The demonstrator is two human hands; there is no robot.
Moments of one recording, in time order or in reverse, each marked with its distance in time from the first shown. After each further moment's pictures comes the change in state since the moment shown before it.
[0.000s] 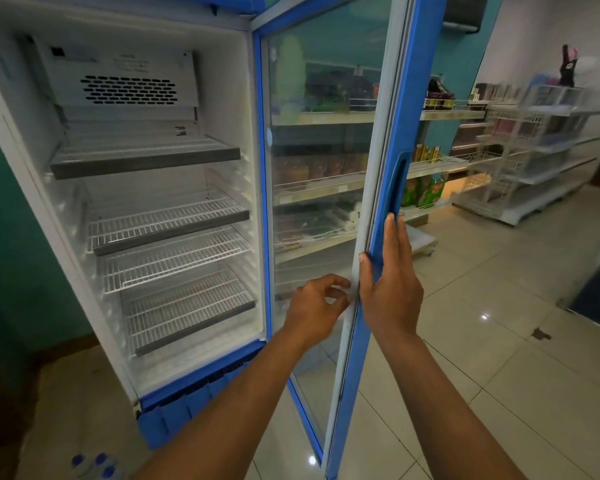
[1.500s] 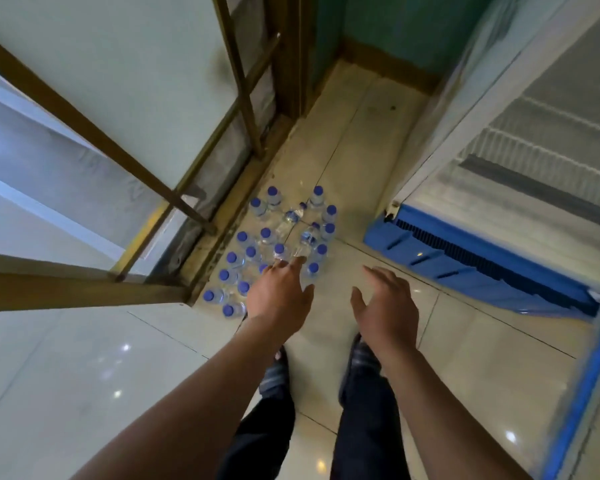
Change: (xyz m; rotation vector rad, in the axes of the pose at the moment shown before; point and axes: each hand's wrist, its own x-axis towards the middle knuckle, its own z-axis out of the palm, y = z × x) left_hand -0.290 -0.552 -0.216 0.503 0.349 -1.310; right_hand -0.461 -0.199 0.491 0.018 -1.505 -0.422
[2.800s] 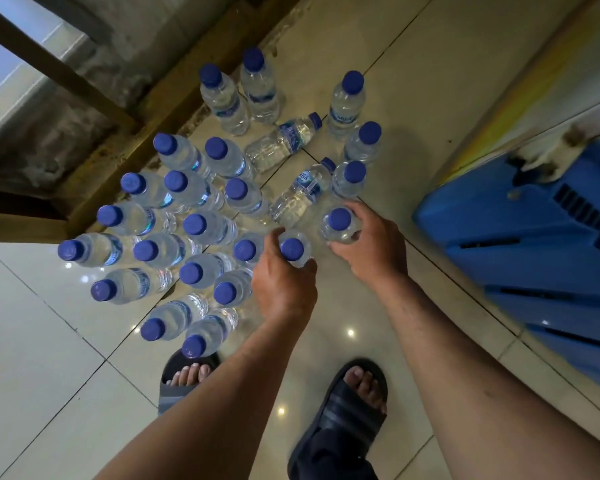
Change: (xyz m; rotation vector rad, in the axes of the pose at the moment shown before) left_hand 0.218 -0.026 0.368 -0.762 0.256 -0.789; right_hand 0.284 0.125 0.329 0.151 -0.271 -0.262
